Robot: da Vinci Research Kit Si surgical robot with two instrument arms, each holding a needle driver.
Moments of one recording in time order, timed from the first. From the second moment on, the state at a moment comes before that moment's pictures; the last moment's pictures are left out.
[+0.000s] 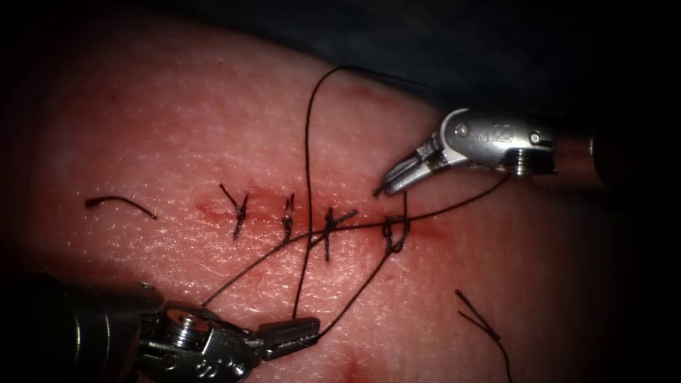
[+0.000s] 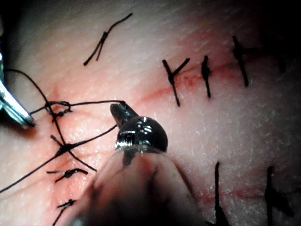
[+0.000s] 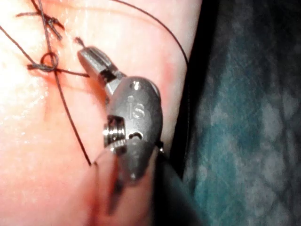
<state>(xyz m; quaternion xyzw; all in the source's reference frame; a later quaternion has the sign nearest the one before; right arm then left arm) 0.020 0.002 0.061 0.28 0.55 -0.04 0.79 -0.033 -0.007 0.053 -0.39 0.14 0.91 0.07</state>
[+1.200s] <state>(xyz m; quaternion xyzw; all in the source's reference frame) 0.020 0.003 0.063 0.17 0.54 -0.01 0.83 -0.034 -0.016 0.049 -0.50 0.03 0.86 -0.07</state>
